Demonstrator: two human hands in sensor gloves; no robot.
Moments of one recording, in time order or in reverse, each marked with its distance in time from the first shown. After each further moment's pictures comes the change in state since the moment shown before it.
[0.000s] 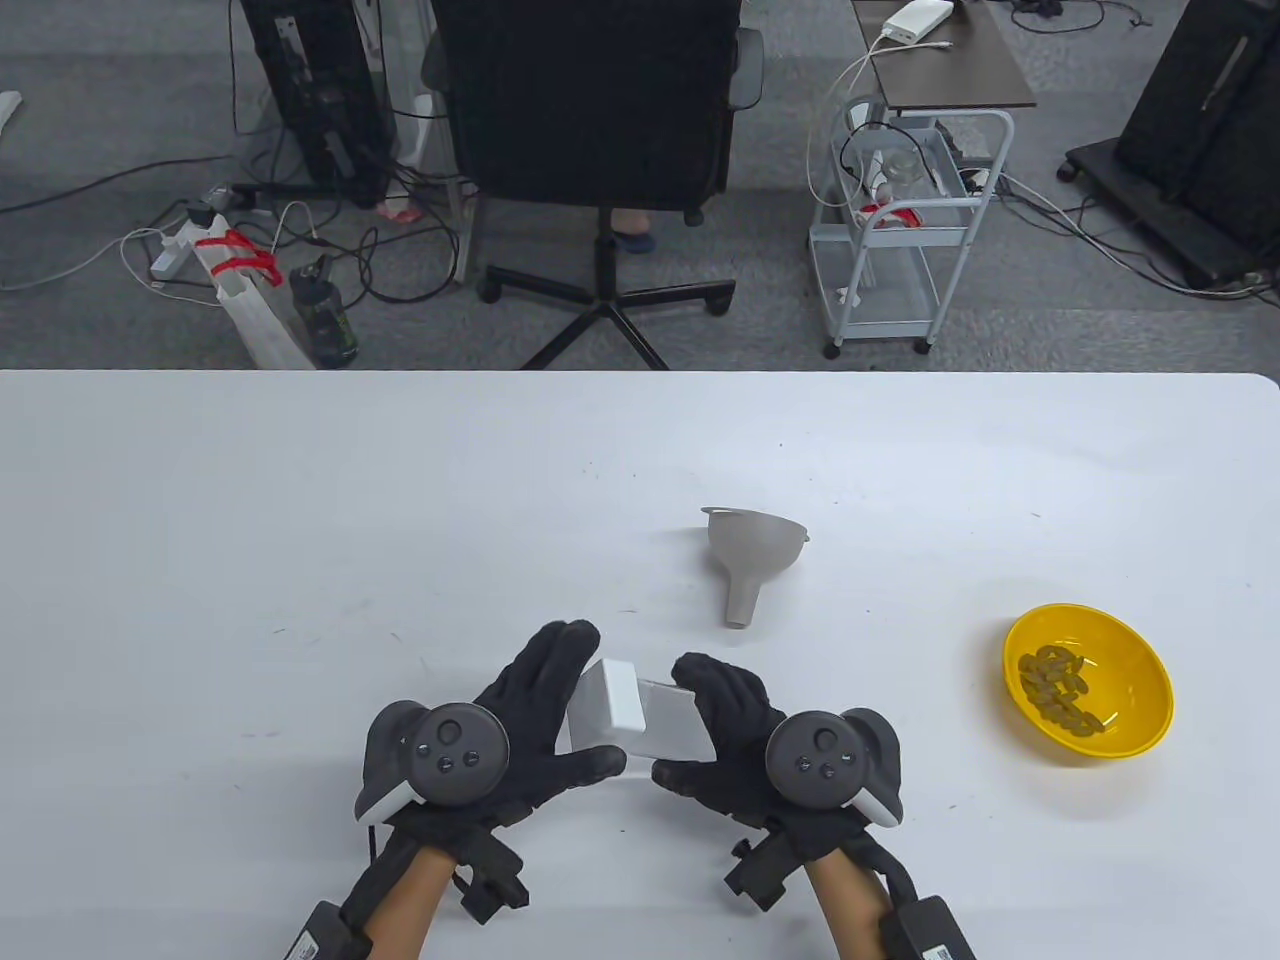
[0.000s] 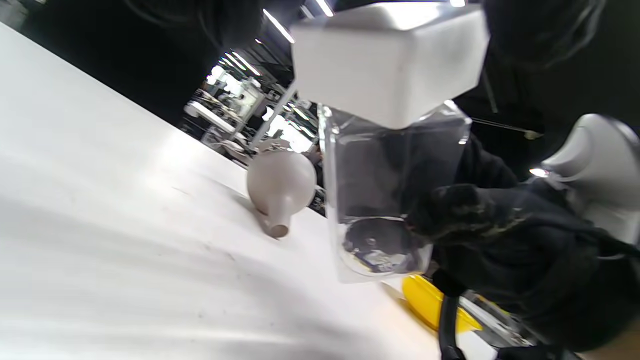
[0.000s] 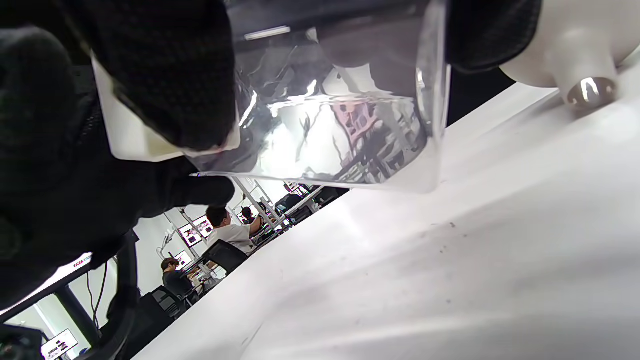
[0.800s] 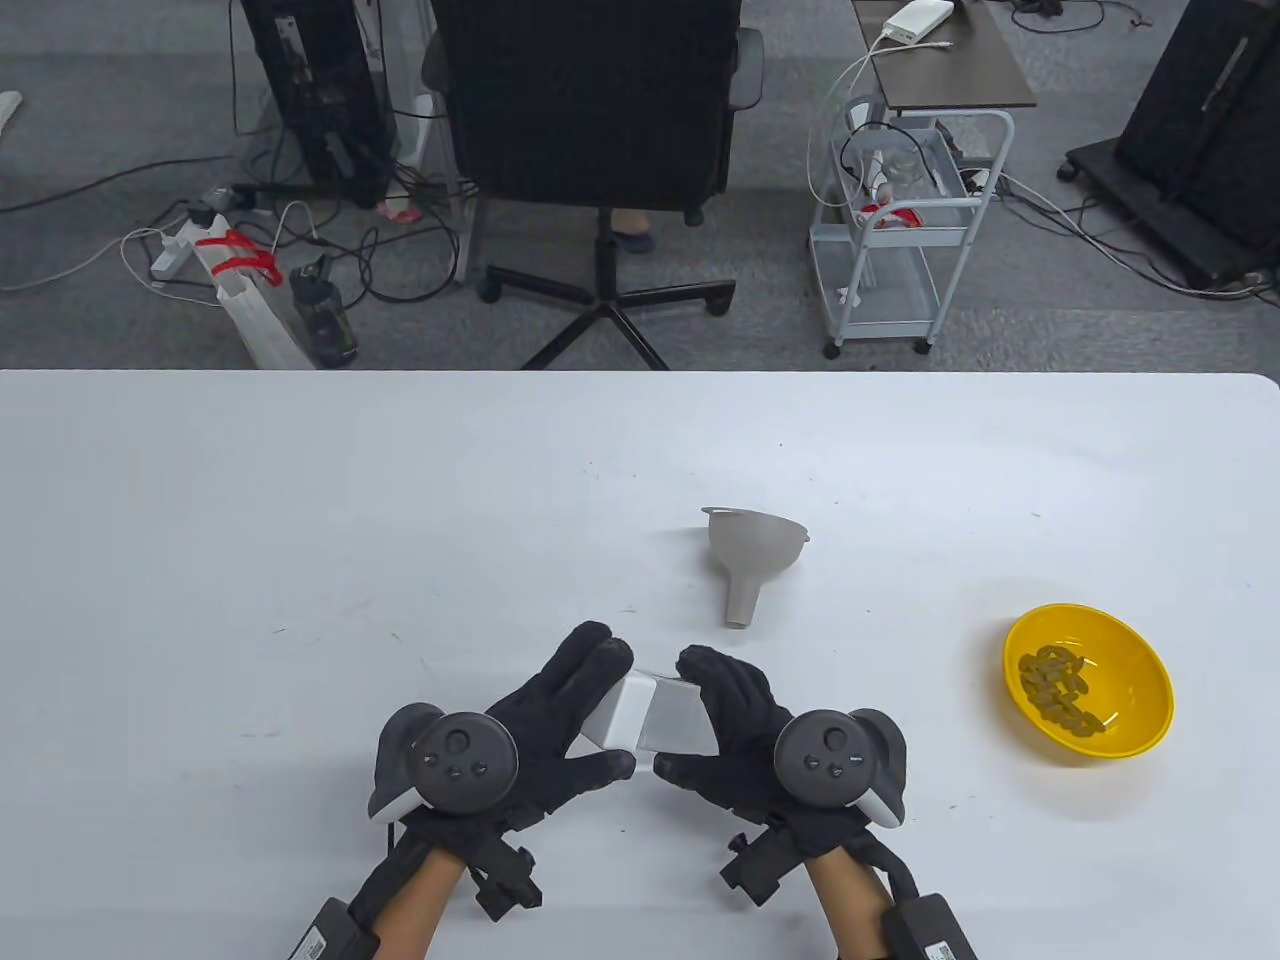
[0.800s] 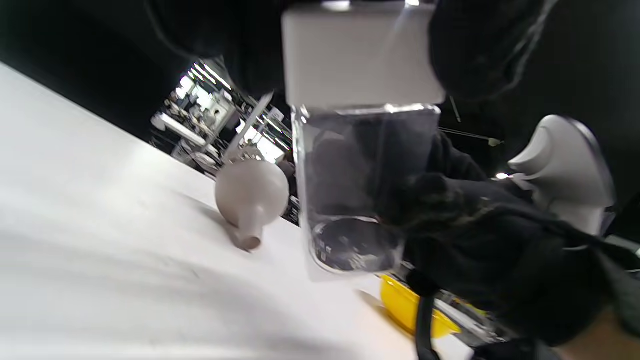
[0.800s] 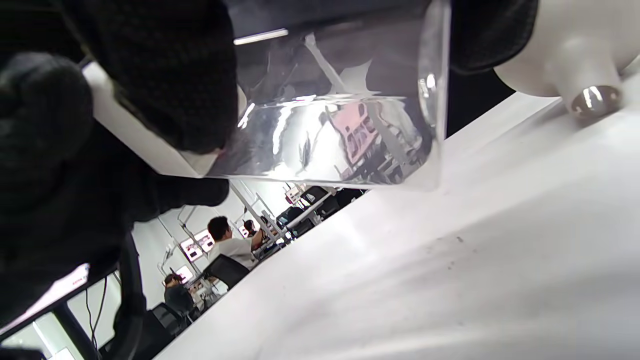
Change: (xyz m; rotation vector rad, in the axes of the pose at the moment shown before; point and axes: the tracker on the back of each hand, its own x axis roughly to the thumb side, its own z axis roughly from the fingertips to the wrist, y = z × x) left_hand 0.007 -0.002 -0.003 0.065 -0.022 -0.072; right_hand 0.000 -0.001 0.000 -0.034 -0.004 -0.002
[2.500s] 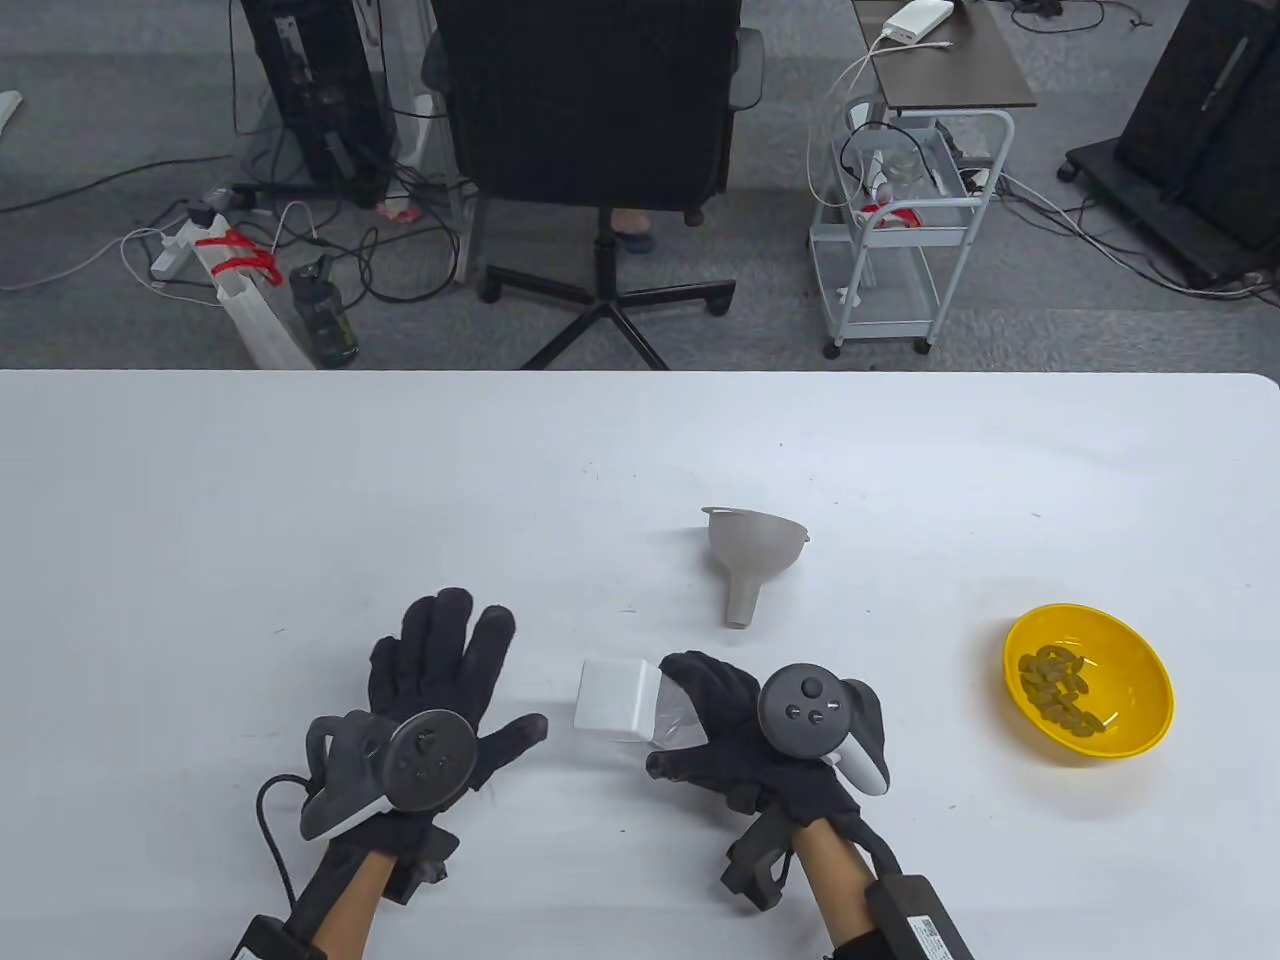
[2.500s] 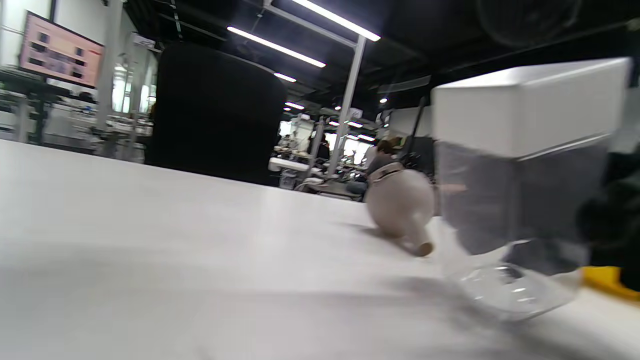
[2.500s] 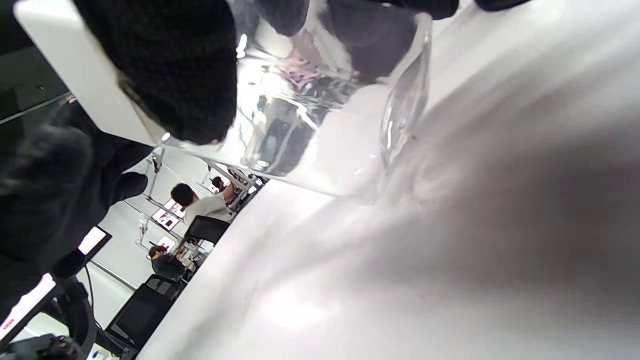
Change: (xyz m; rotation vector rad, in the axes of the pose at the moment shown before) left_hand -0.013 0.033 0.023 -0.018 0.199 -0.353; right_hand -0.022 0.013 -0.014 0.187 0.185 -0.175
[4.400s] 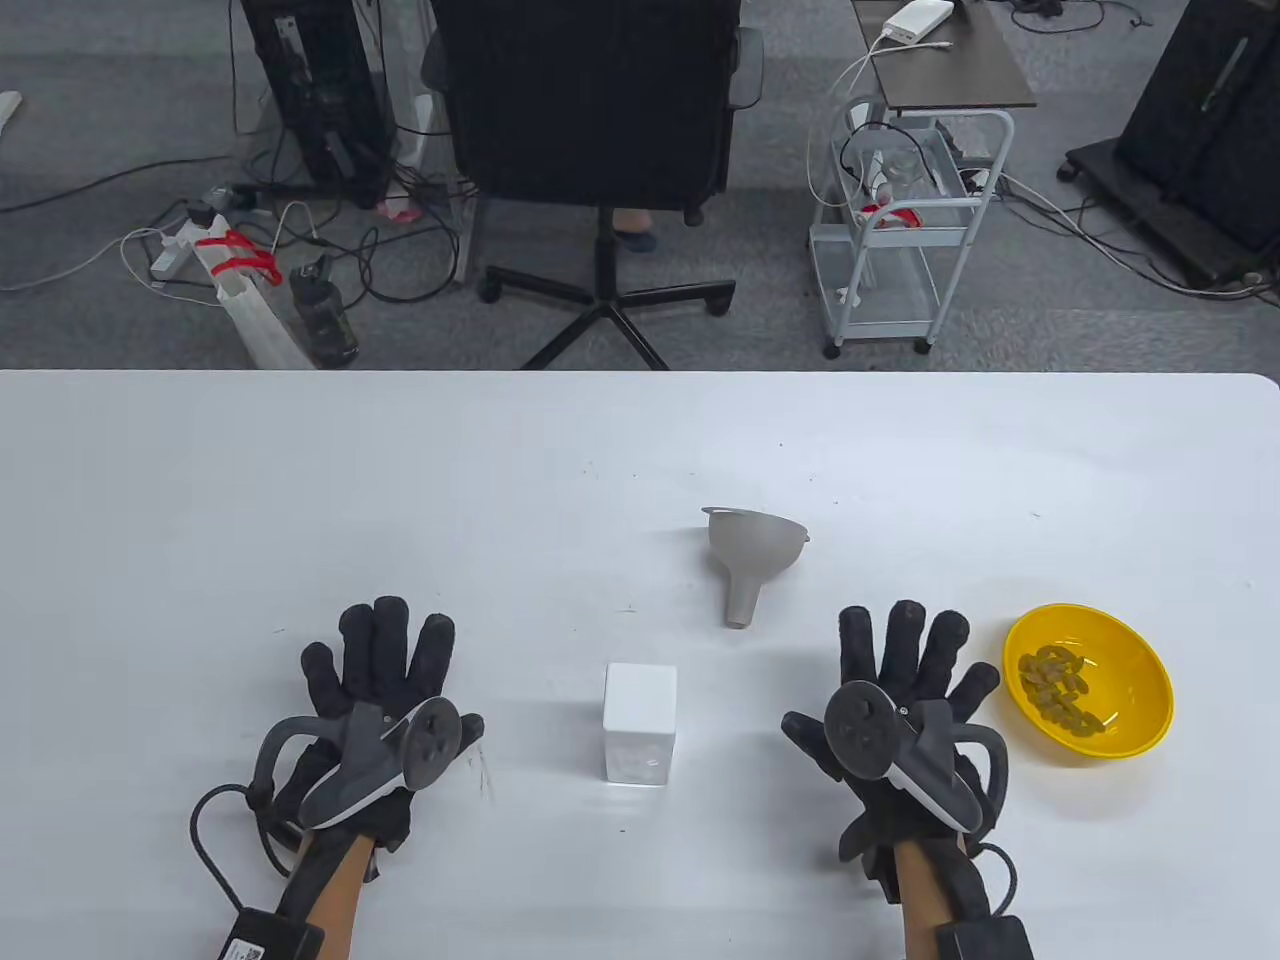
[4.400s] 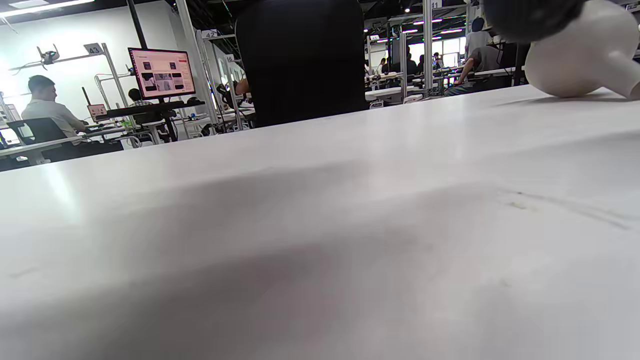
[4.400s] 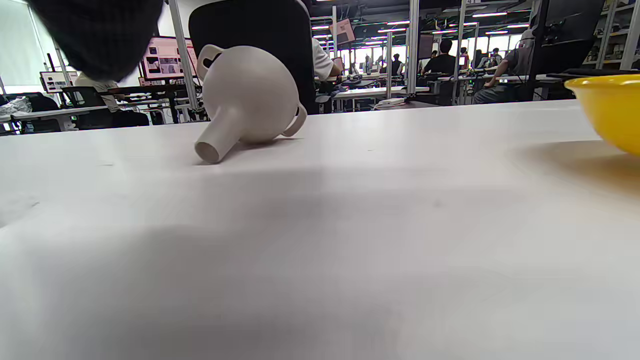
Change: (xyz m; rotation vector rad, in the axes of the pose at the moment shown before) left_hand -0.058 -0.033 0.005 -0.231 0.304 -0.408; right_hand -0.014 -0.068 0.050 -0.197 0.425 0.796
